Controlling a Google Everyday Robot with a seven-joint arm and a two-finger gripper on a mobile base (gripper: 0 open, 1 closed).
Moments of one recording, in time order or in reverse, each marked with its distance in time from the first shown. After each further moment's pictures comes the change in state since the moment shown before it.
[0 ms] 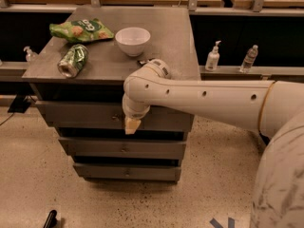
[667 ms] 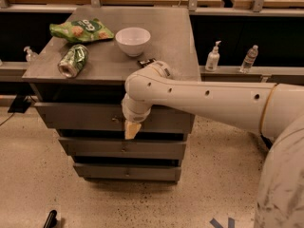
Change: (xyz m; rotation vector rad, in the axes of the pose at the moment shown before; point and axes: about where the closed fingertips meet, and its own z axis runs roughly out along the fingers) arm -0.007 0.020 0.001 -0.078 -0.038 -0.025
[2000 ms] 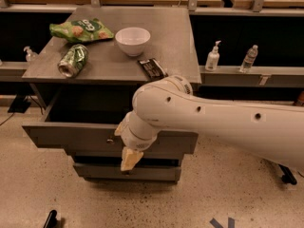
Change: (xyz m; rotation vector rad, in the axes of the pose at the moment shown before) arm -0.048 0.114 -0.080 -0.099 -0.135 -0.019
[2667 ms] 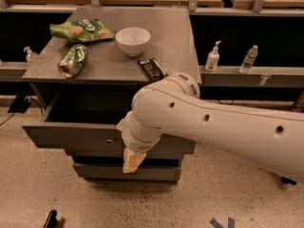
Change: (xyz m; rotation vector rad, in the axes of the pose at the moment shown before) arm -0.007 0.008 -0.032 0.070 0.045 0.003
